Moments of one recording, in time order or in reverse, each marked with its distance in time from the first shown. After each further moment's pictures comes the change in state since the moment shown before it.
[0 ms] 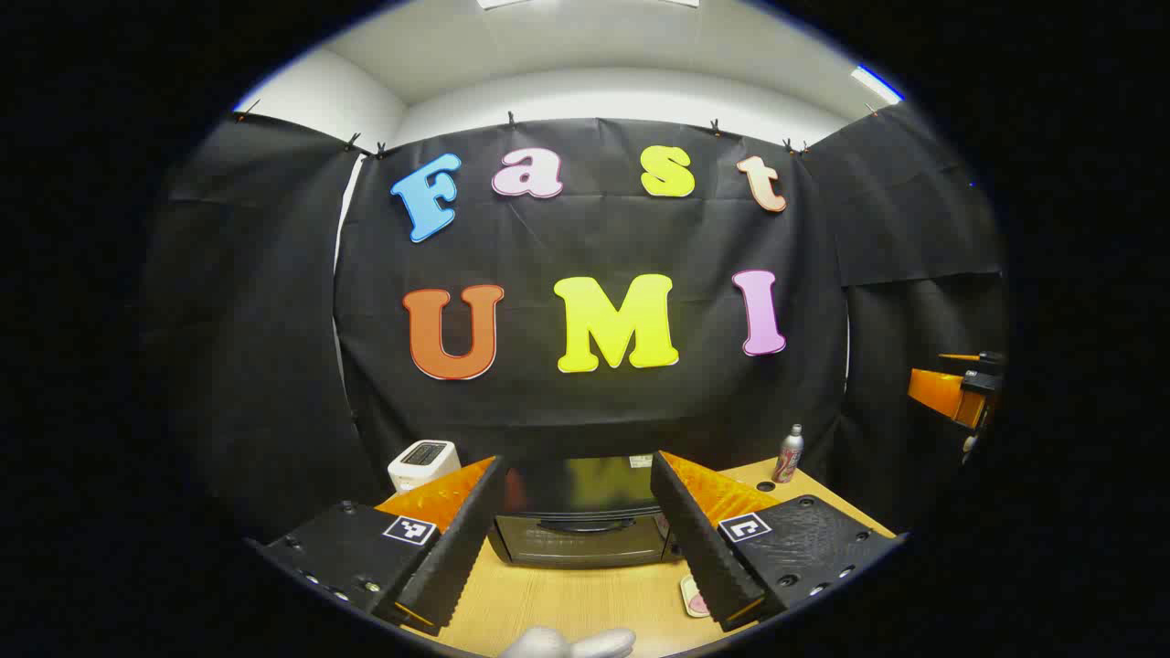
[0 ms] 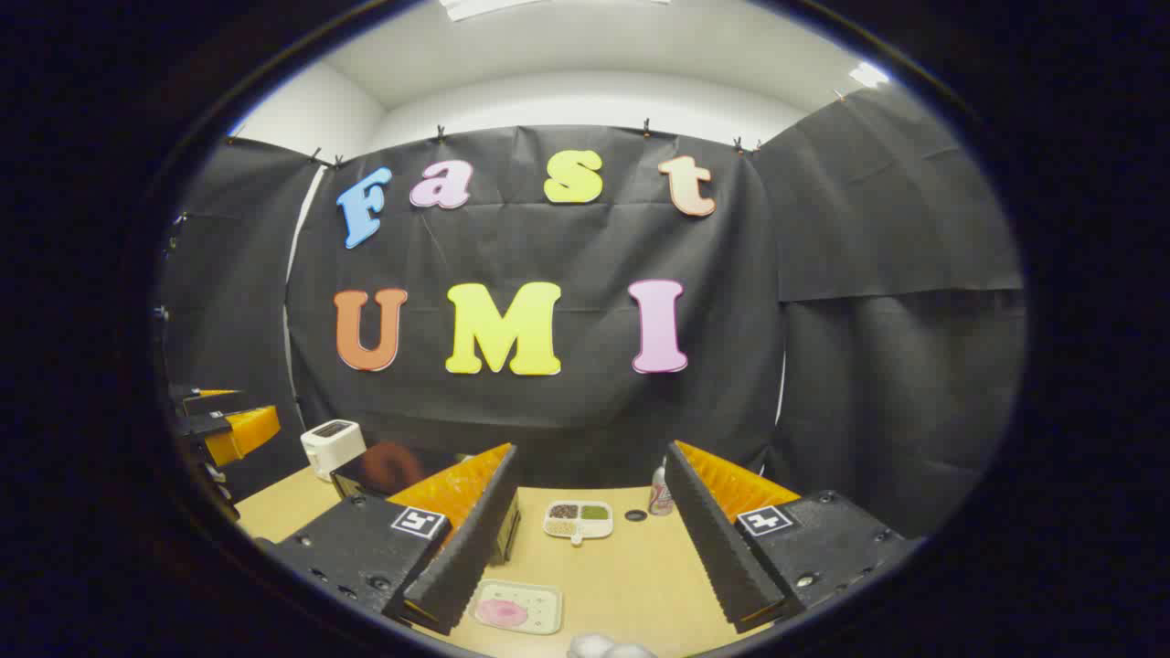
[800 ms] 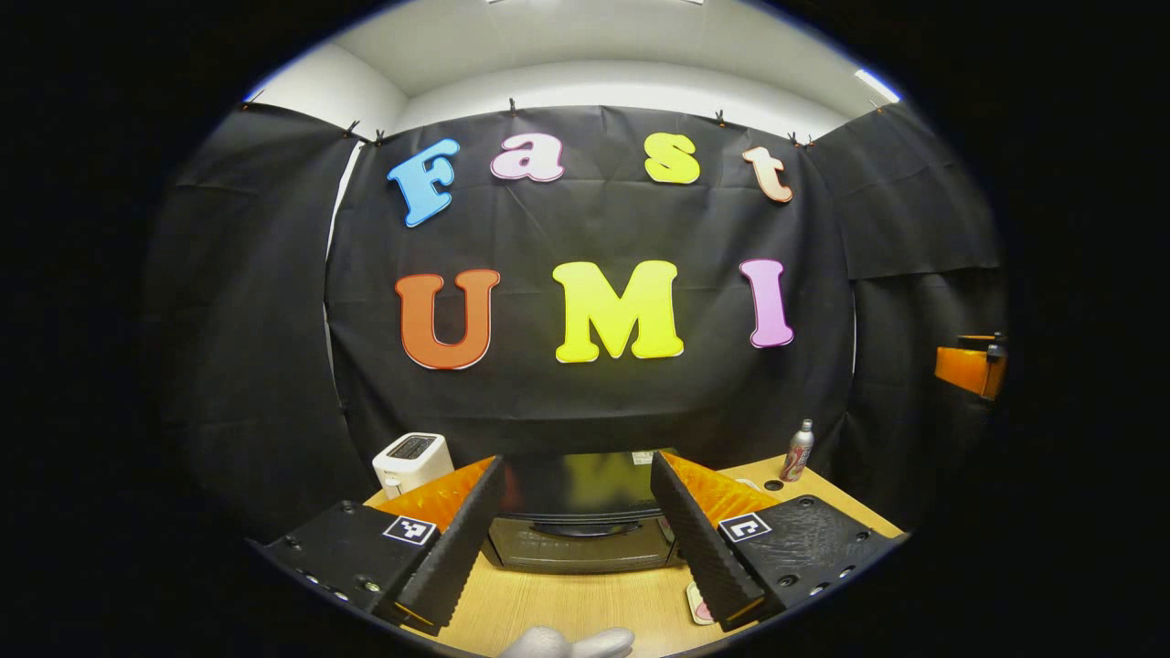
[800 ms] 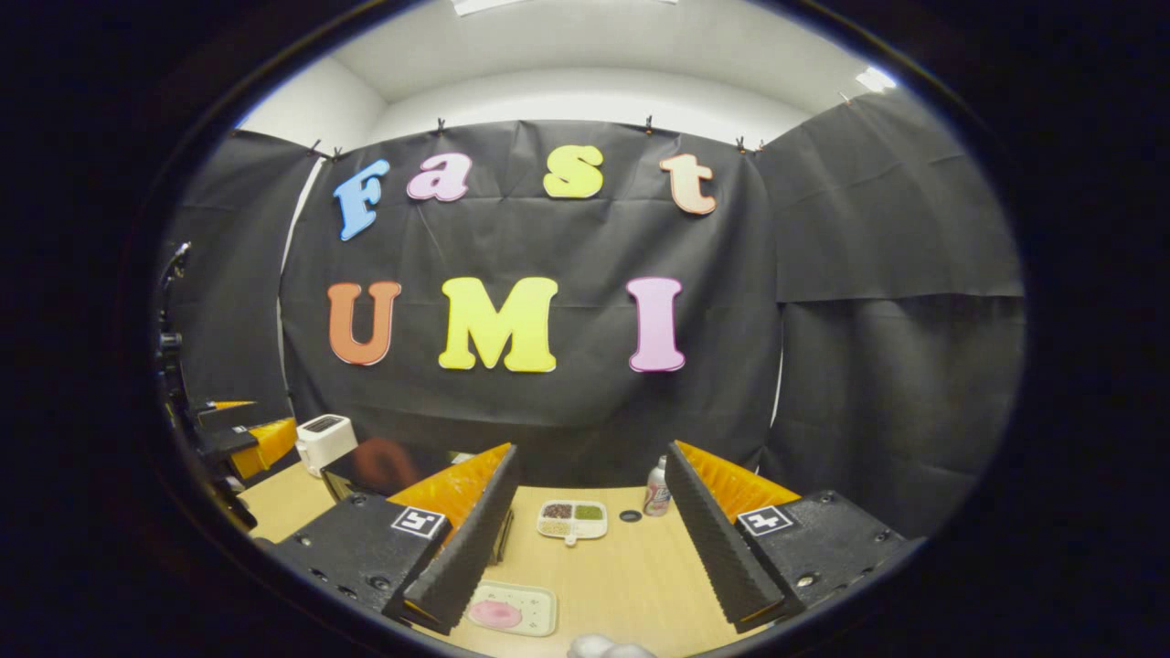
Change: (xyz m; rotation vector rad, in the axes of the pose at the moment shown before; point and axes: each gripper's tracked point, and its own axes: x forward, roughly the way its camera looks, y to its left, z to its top) left arm 0.047 -0.003 -0.036 -0.020 0.022 -0.015; right arm 0.011 -0.001 -0.006 -0.016 0.015 -0.028
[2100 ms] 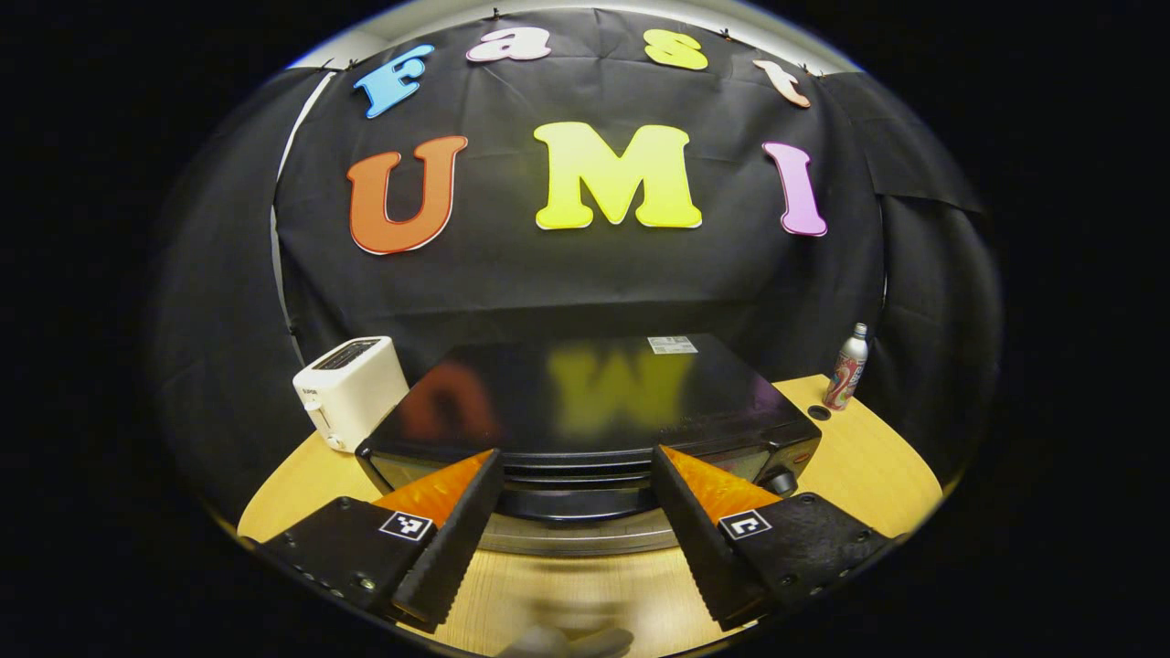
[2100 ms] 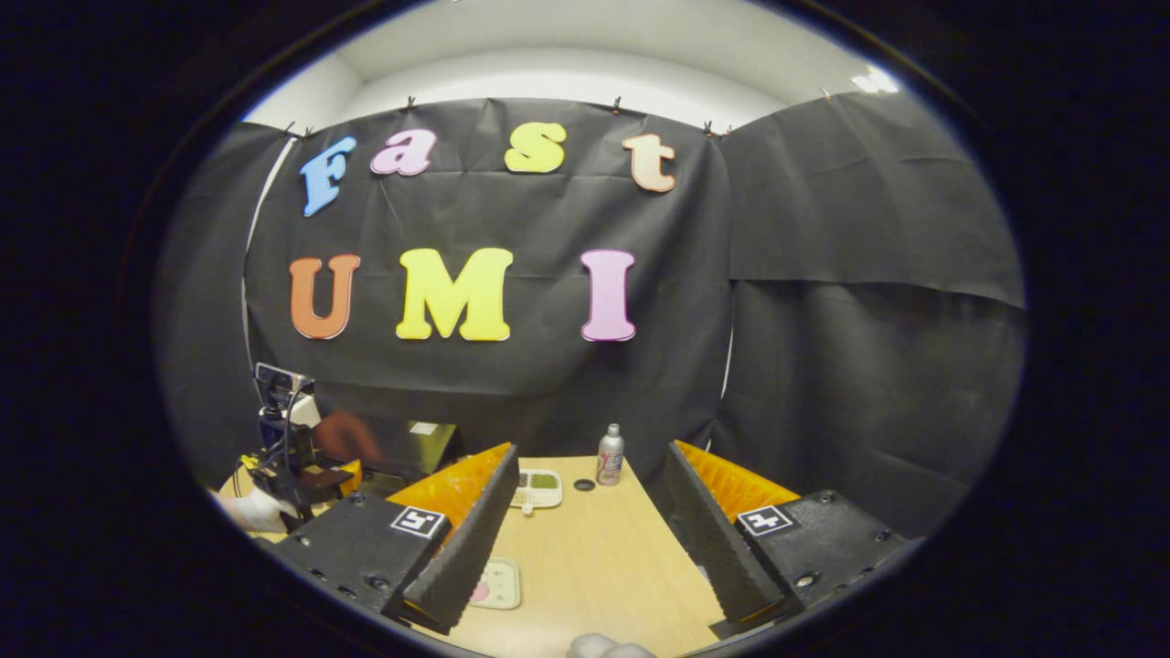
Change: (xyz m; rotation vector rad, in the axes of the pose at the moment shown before) left arm 0.125 -0.009 -0.162 0.006 0.282 -0.025; right arm -0.032 -0.034 -0.020 -0.003 0.097 -0.134
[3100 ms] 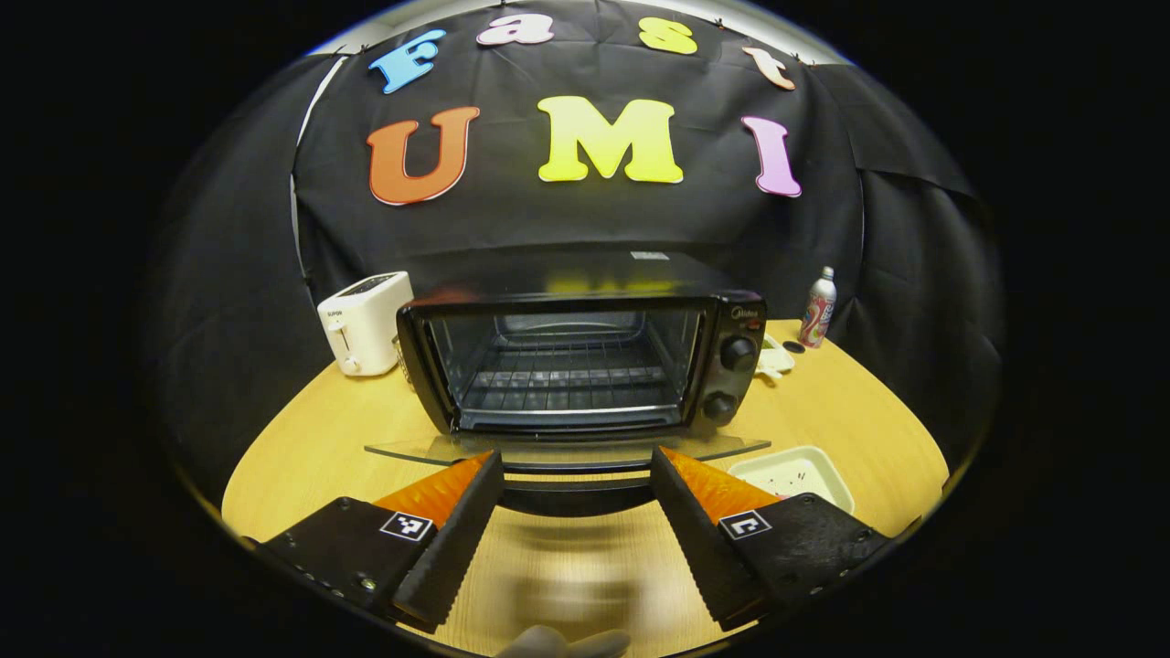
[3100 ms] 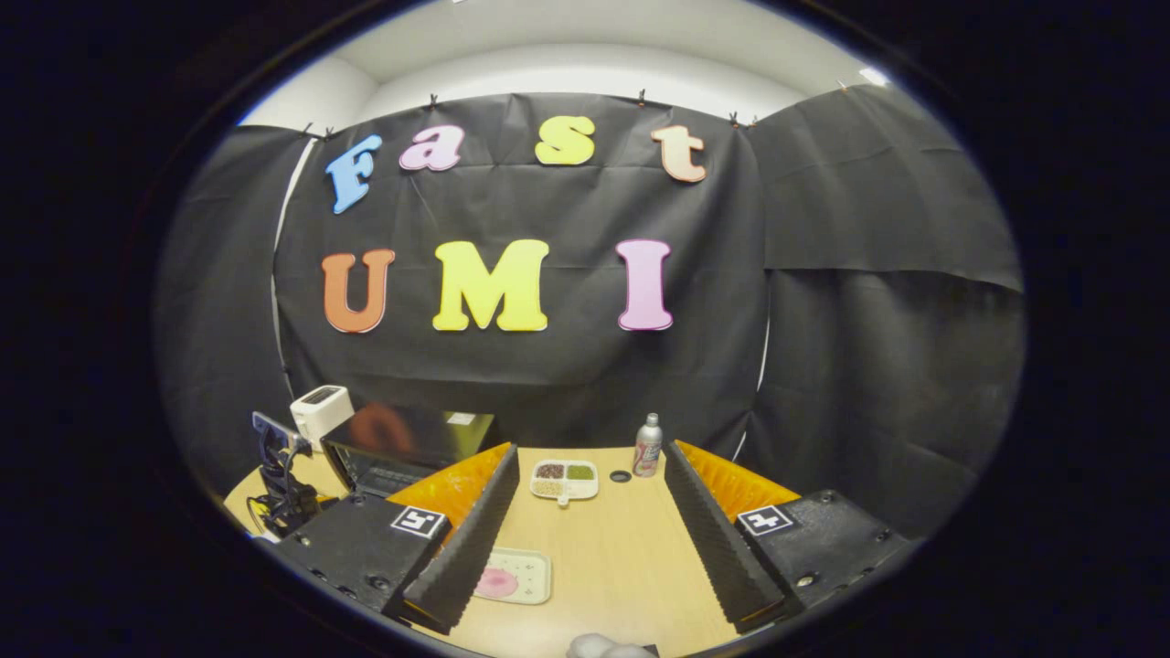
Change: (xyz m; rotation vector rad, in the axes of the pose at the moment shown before) left arm -0.090 -0.008 -0.105 -0.012 0.139 -0.018; right arm -0.004 0.029 -0.018 -0.005 0.021 0.102
